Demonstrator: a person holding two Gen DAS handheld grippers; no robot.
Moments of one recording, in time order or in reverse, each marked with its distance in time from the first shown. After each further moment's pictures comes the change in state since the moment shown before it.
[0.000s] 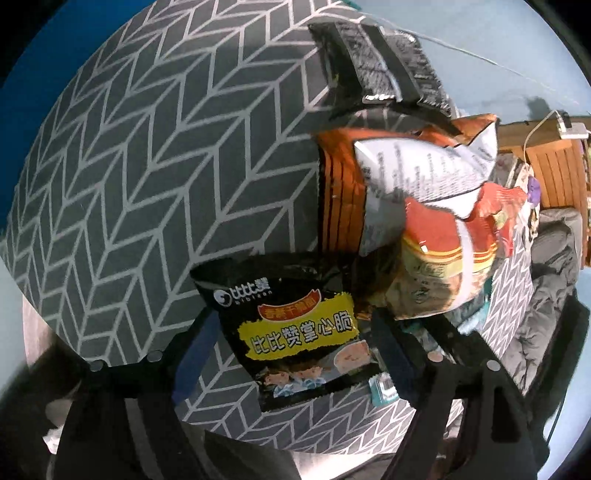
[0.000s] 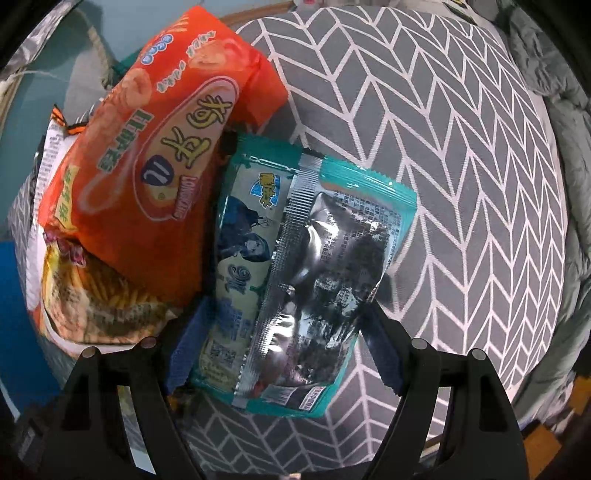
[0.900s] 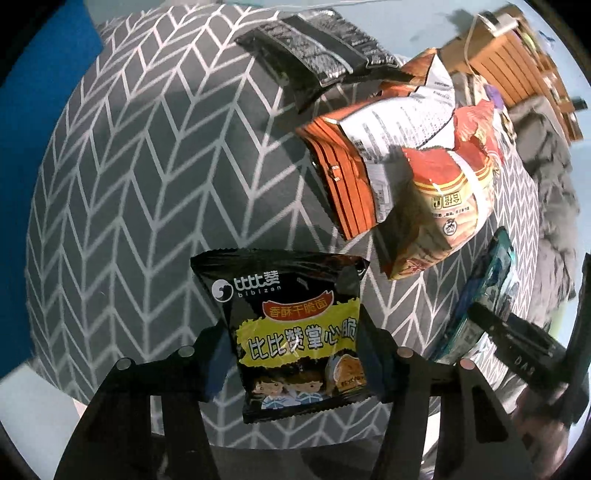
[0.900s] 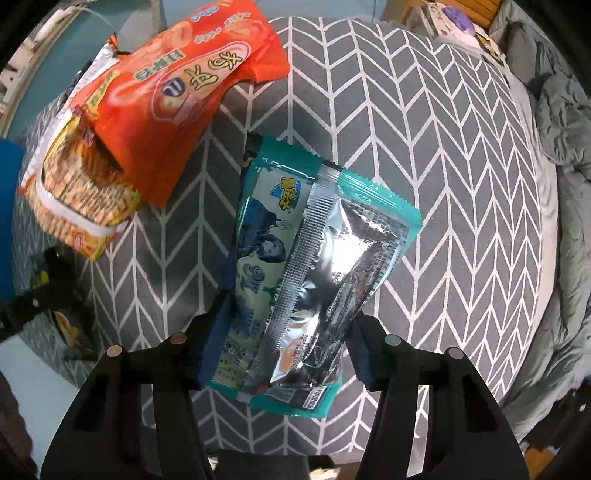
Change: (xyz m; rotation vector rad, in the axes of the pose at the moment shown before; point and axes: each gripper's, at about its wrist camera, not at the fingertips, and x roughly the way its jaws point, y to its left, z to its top) left arm 0.010 -0.013 0.004 0.455 -0.030 0.035; right arm -0.016 -0.049 -0.082 -0.234 -0.055 -0.007
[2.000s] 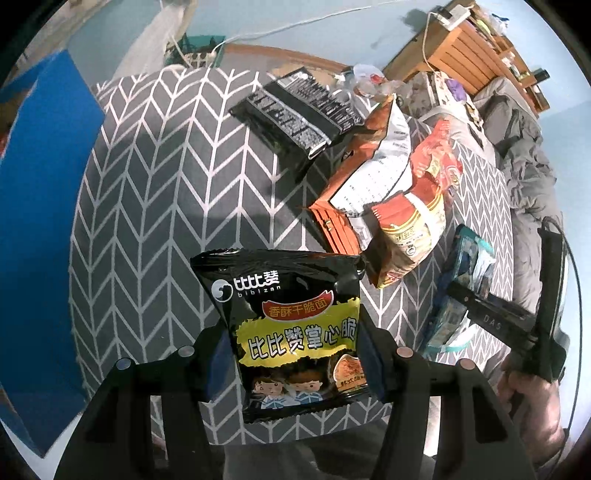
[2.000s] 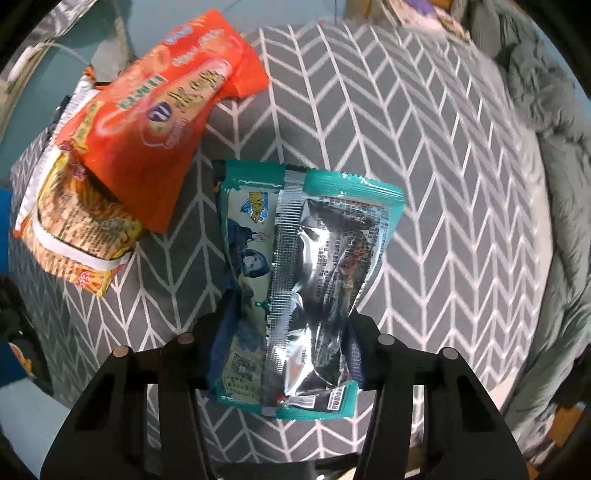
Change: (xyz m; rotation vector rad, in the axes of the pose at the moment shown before) left arm -0.066 0.032 0.007 0.161 -0.074 -0.043; right arm -0.005 0.036 0.017 0.107 -0.068 -0.091
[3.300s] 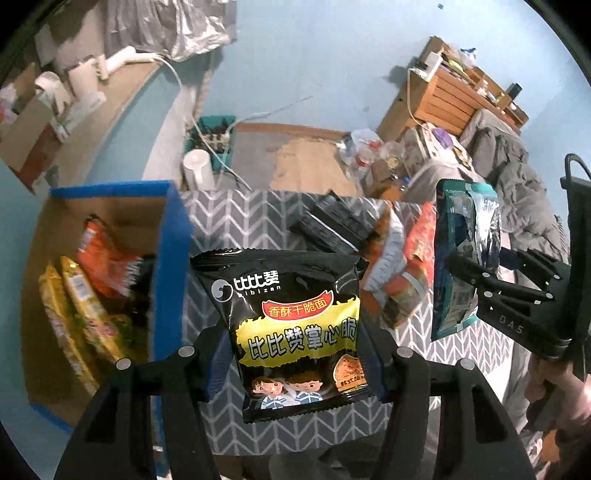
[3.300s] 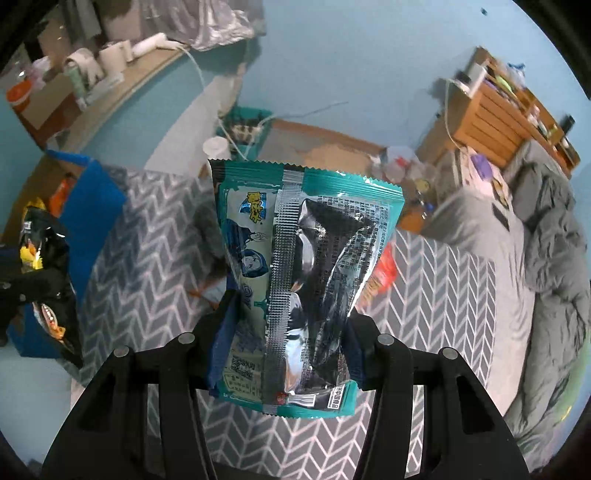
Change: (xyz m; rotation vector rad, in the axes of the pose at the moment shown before) left arm -0.132 0.047 0.010 0.085 -0.277 0.077; right arm -0.149 0.144 0.042 -0.394 -0.334 0.062
